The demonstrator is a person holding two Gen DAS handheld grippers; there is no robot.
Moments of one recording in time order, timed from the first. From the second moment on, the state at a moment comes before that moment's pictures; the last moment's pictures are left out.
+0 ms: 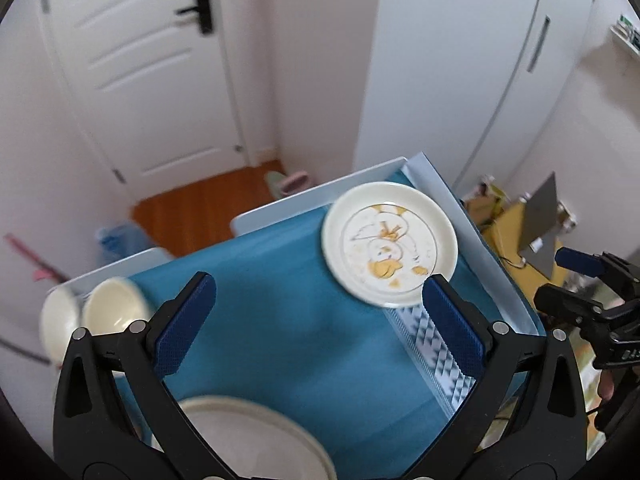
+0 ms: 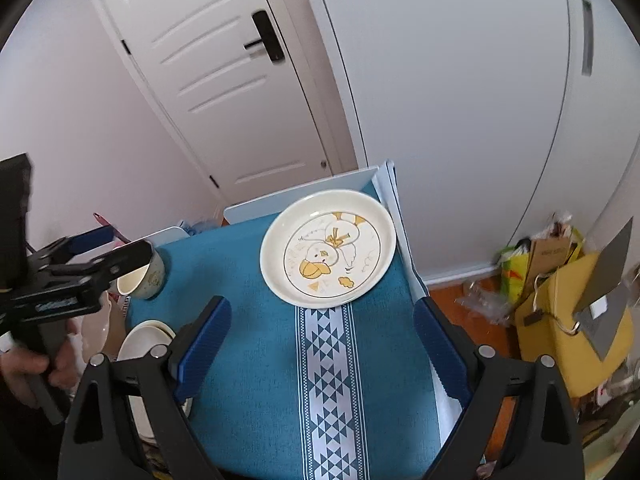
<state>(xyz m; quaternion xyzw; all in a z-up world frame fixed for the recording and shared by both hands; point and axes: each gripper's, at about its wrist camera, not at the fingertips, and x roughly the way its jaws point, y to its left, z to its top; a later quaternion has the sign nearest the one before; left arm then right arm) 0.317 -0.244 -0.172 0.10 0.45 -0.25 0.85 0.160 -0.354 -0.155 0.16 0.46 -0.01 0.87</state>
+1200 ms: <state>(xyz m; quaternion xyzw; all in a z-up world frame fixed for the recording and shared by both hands) 0.438 -0.303 -0.320 0.13 0.55 -0.38 0.73 0.240 -0.388 -0.296 0.29 0.51 -0.16 0.79</state>
